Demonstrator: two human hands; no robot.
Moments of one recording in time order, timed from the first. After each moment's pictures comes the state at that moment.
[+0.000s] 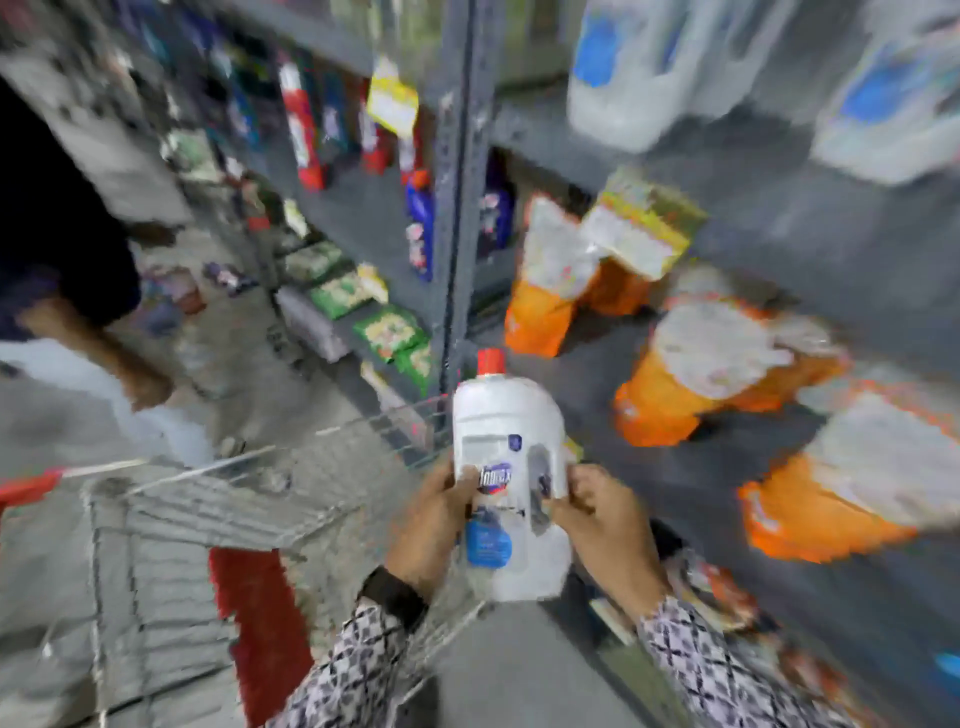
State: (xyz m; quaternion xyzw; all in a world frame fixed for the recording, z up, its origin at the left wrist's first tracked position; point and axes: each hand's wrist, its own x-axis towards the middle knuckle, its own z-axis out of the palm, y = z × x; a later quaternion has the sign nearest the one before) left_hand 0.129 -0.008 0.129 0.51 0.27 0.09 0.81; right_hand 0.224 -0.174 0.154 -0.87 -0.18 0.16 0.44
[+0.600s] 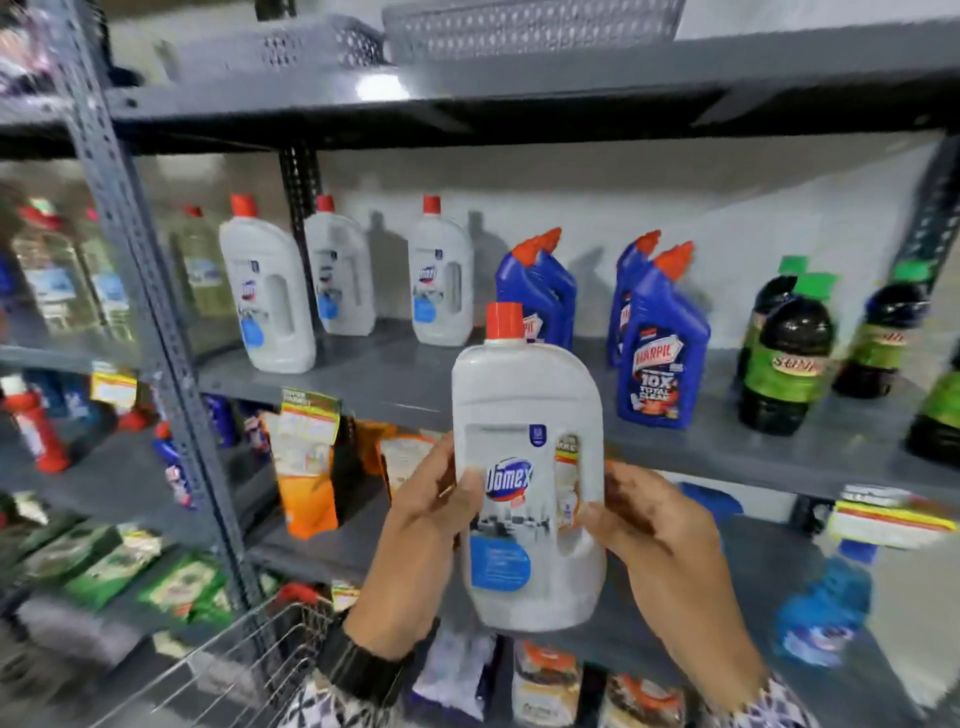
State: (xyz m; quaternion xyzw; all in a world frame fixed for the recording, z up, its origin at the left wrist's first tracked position) left_hand 0.145 -0.242 0.373 0.62 -0.19 0.09 0.76; right_hand 0.145 -0.452 0.364 -0.73 -0.12 -0.18 0.65
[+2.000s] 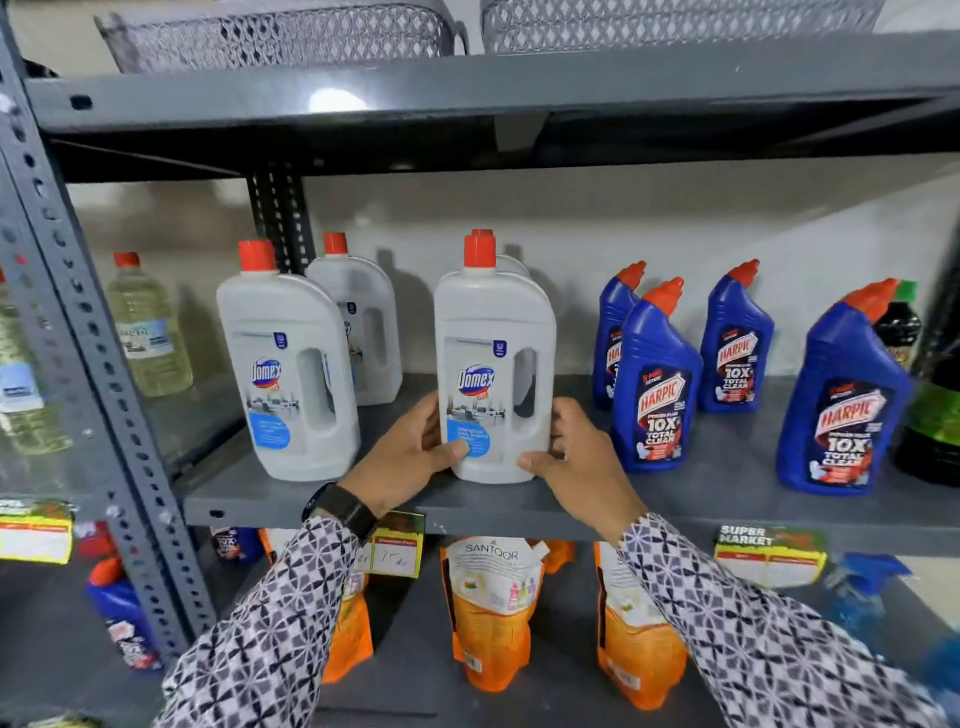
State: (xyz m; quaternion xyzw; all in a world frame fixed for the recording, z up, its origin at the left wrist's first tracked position) left_hand 0.445 -0.022 0.410 0.77 -0.25 -0.01 0.58; right_hand 0.402 -0.255 0.393 -0.85 -0.07 -0.19 0.48
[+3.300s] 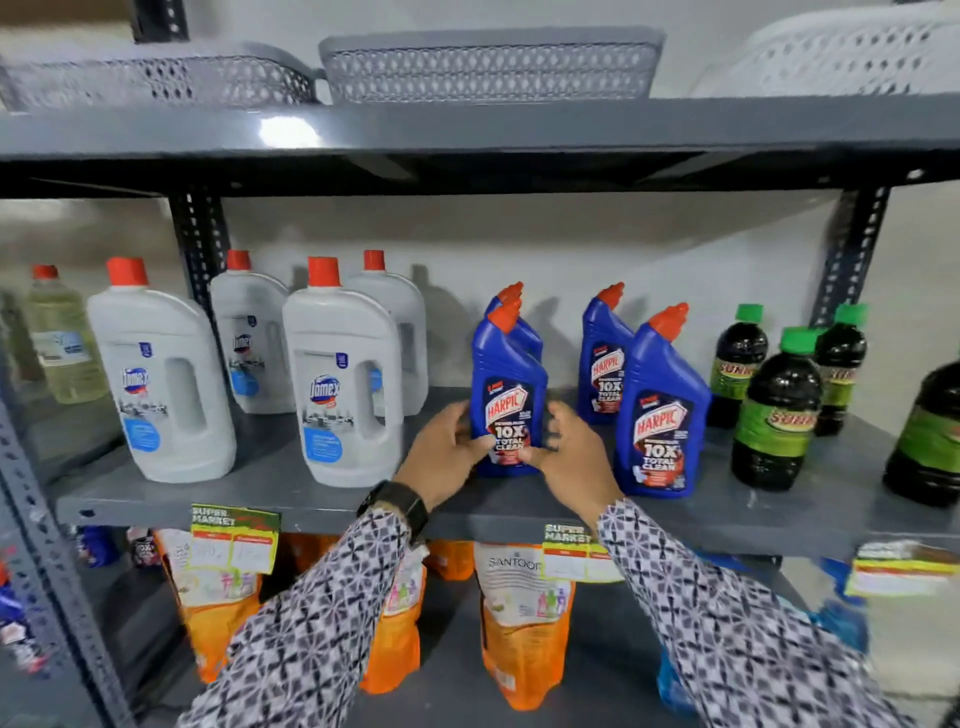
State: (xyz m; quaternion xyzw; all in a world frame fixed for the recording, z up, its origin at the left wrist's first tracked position) left_hand 0.387 -0.224 0.425 0.81 -0.20 0.06 0.55; right_hand 0.370 -0.406 0.409 -0.83 -0.03 -0.21 0.52
